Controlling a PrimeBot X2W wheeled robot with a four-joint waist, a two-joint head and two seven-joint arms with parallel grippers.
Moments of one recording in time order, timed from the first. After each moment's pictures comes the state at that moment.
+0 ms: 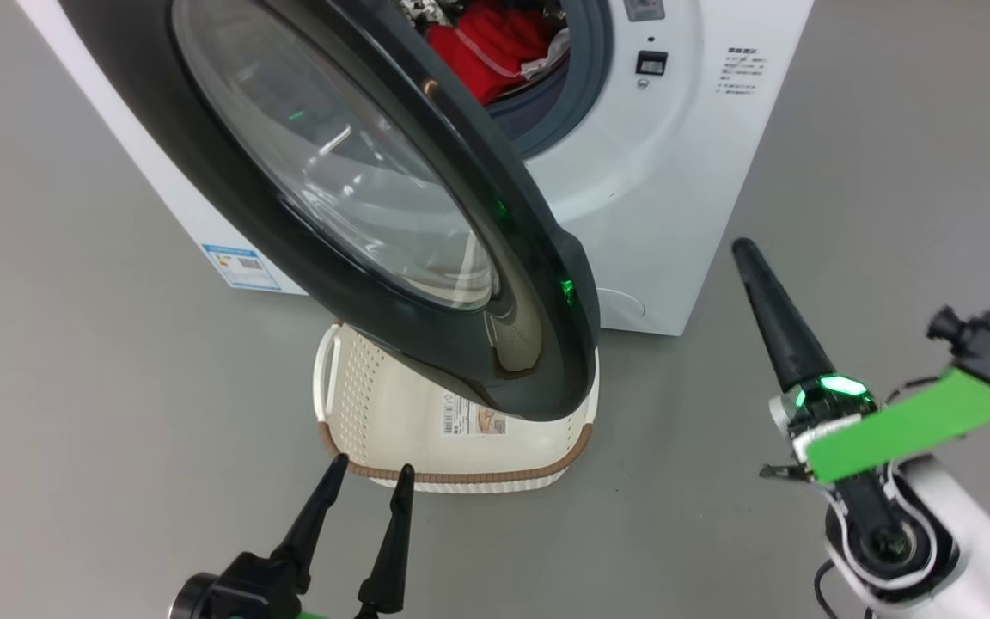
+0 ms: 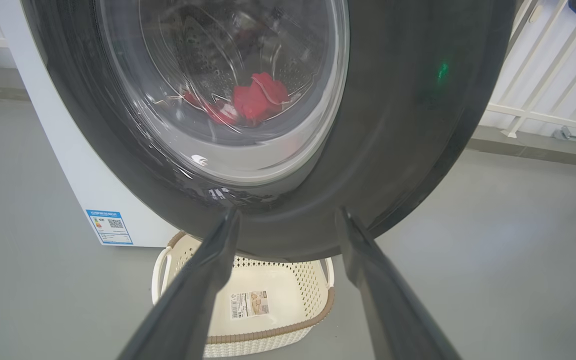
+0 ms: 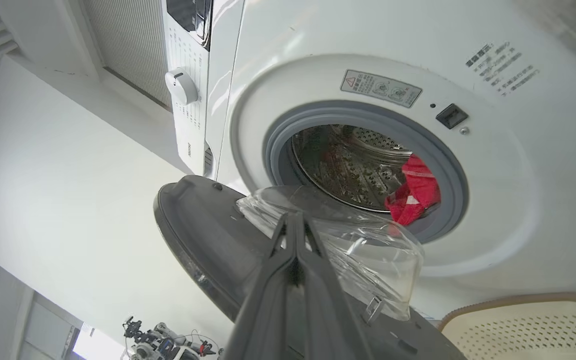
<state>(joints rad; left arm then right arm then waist) -0.06 0.04 -0.26 0.17 -0.25 -0.03 -0.25 -0.31 -0.29 0.39 0.00 1.38 0.13 -0.25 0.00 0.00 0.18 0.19</state>
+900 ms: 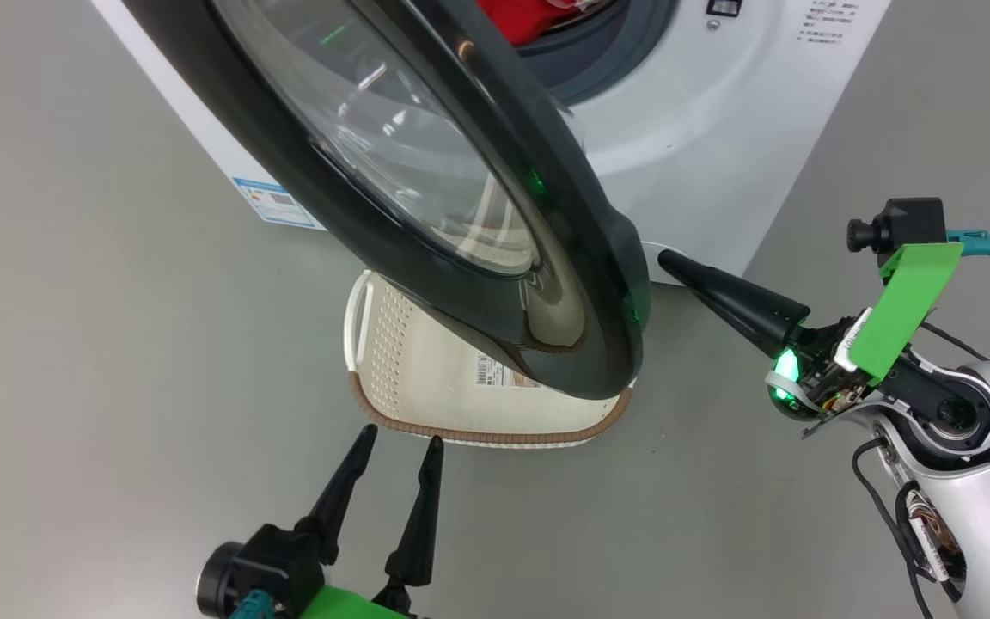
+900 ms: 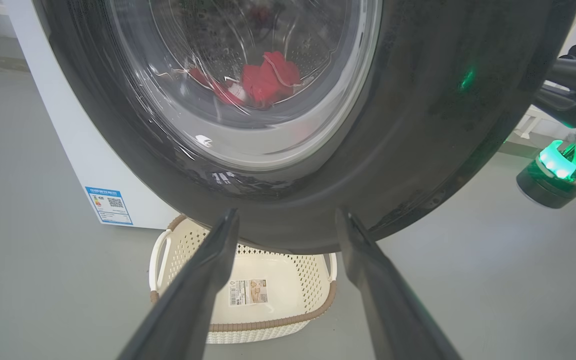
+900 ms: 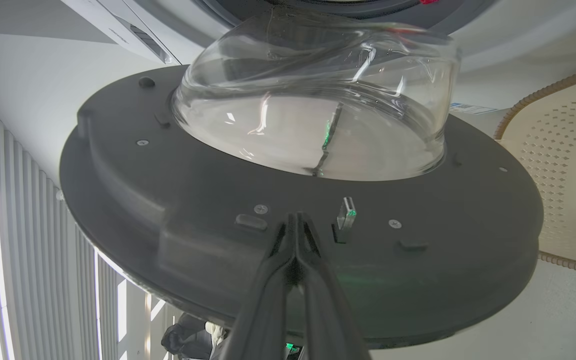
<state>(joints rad) -0.13 0.04 -0.33 0.16 -0.31 0.00 -0.25 -0.50 -0.26 0.24 0.25 1.80 0.13 0.61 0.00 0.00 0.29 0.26</state>
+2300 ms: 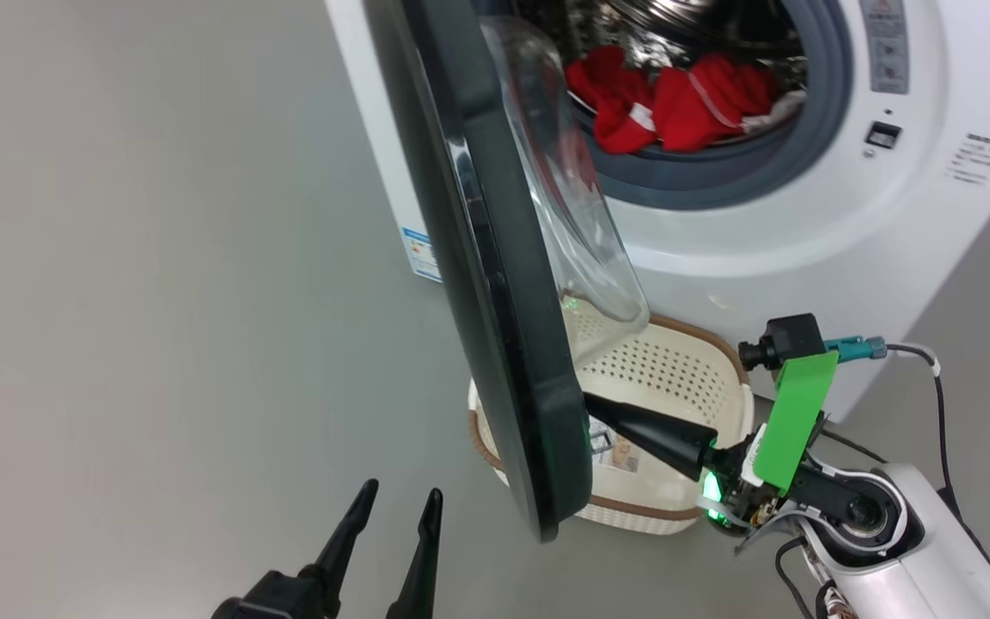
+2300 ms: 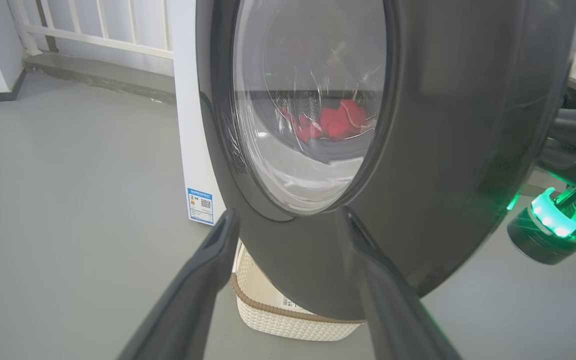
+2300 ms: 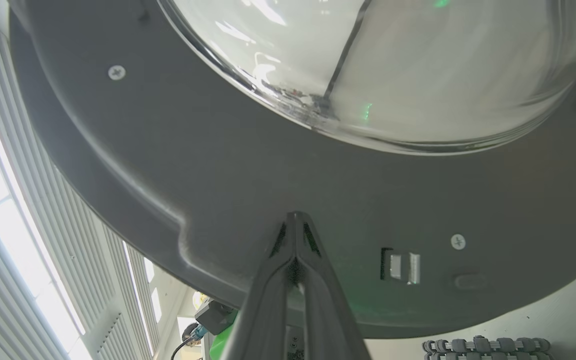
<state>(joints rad) -0.04 0.04 -0.33 0.17 -0.32 0.01 -0.25 -0.34 -0.09 0.22 0.26 1.65 0.12 0.76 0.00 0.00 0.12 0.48</state>
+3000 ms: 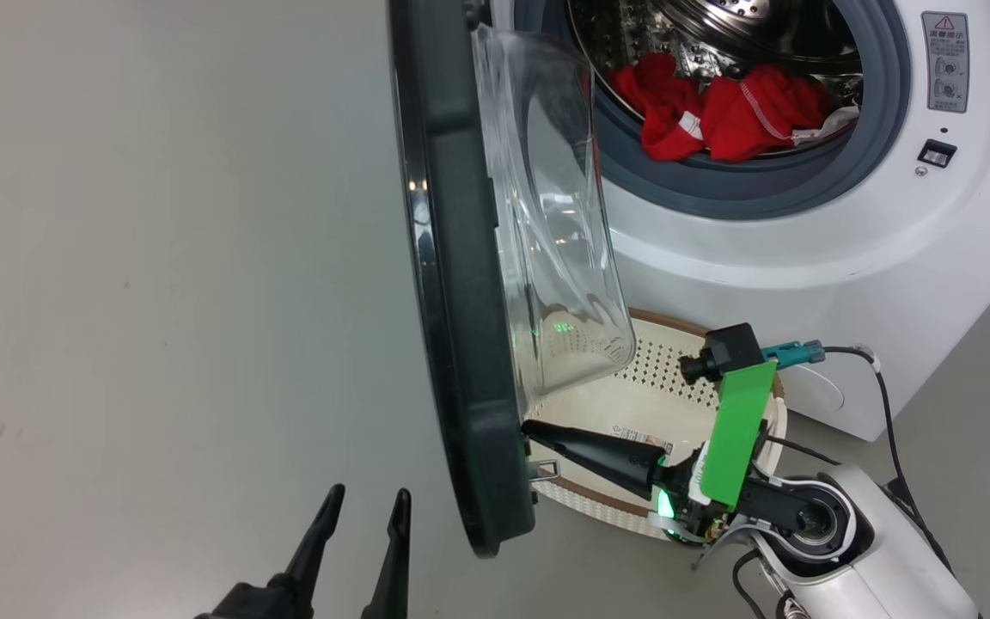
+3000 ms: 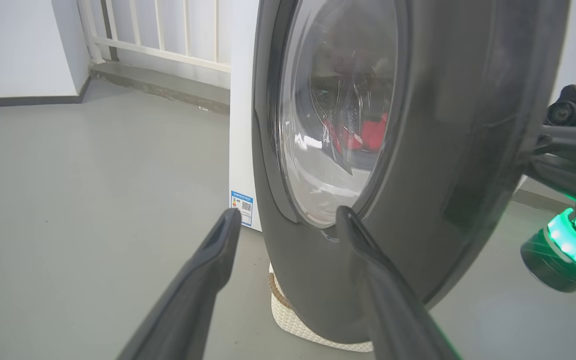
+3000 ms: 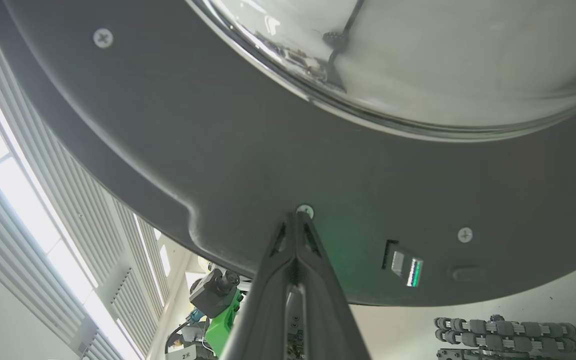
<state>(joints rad) 0.00 0.04 -0.29 0.13 -0.32 0.04 -0.25 -0.36 -0.07 0.33 0.27 1.66 0.12 0.75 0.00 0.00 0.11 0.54</state>
